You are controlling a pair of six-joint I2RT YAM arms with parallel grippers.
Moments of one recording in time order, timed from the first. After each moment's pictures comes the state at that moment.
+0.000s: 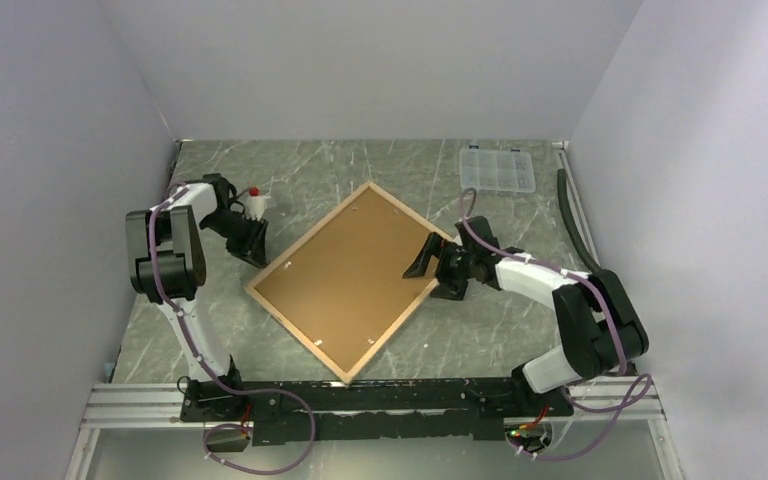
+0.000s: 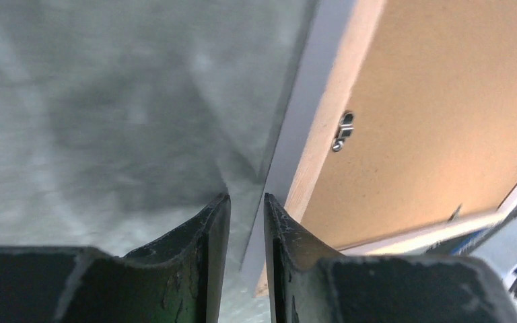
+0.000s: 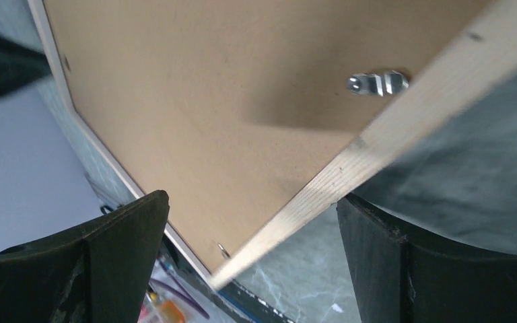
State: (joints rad) left arm 0.15 2.01 1.39 -0.94 0.50 0.54; right arm 0.43 1.46 0.66 -0.13 -0.42 0.87
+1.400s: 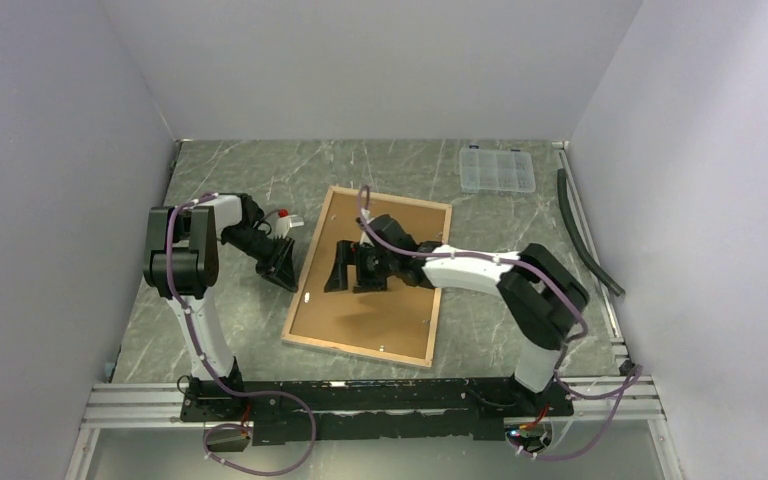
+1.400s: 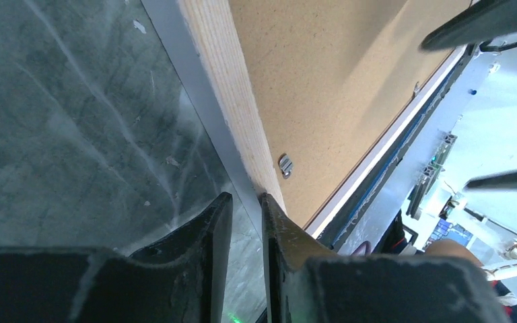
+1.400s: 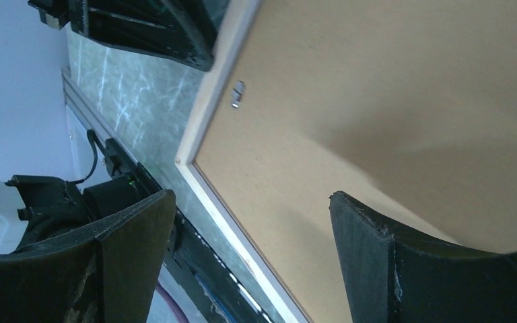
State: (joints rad) left arm 0.00 2.01 1.23 -1.04 0.77 0.54; right arm 0.84 1.73 1.01 -0.01 -0.33 0.80
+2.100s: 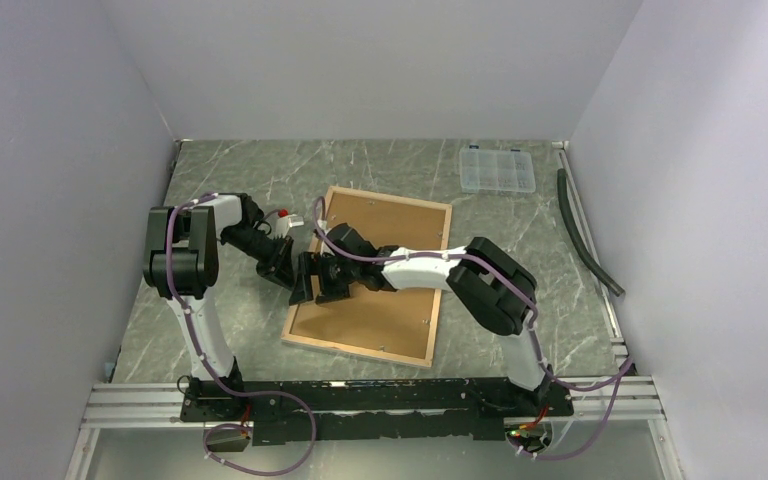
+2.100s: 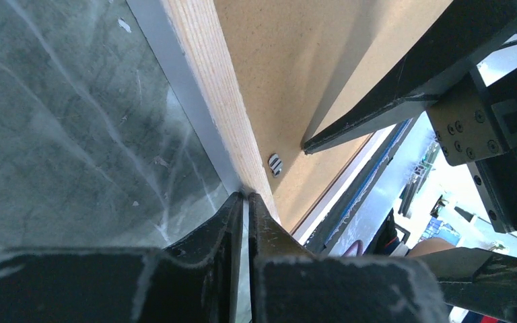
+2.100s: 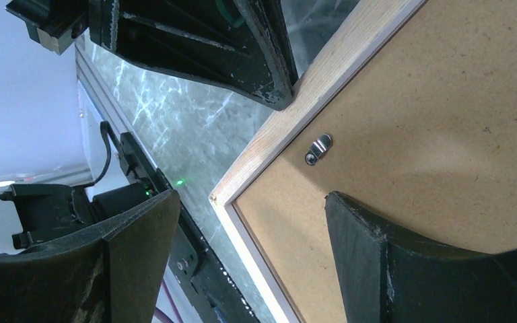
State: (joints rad) left arm 0.00 2.01 1.23 -1.05 0.79 0.53; right arm 0.97 2.03 1.27 0.07 -0.40 0.83
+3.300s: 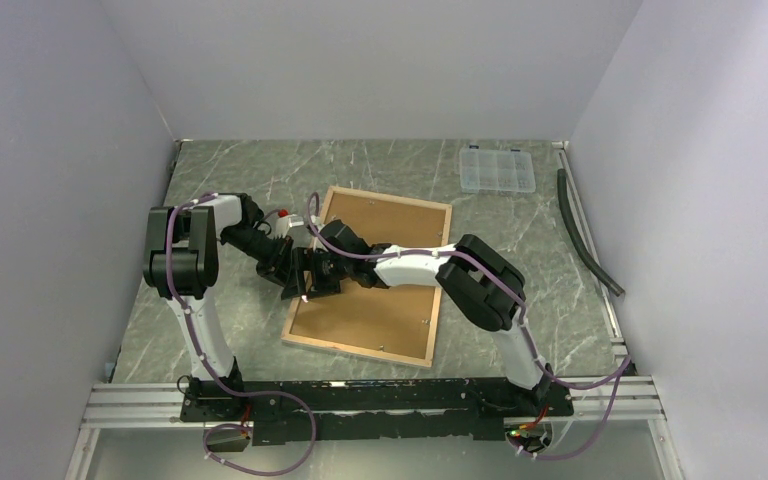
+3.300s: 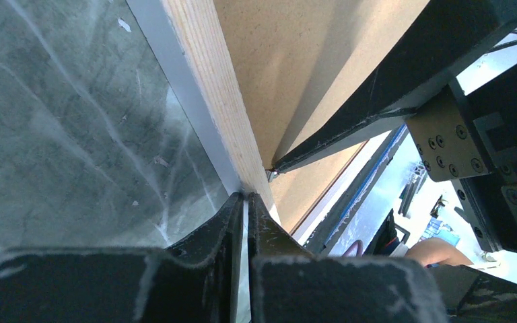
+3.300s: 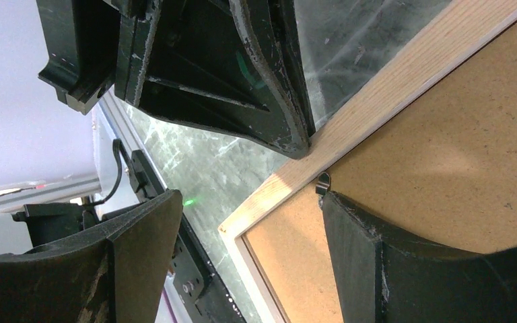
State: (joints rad) left arm 0.00 2.01 1.23 -1.05 0.79 0.53; right arm 0.97 2.11 1.35 0.12 -0.41 0.84
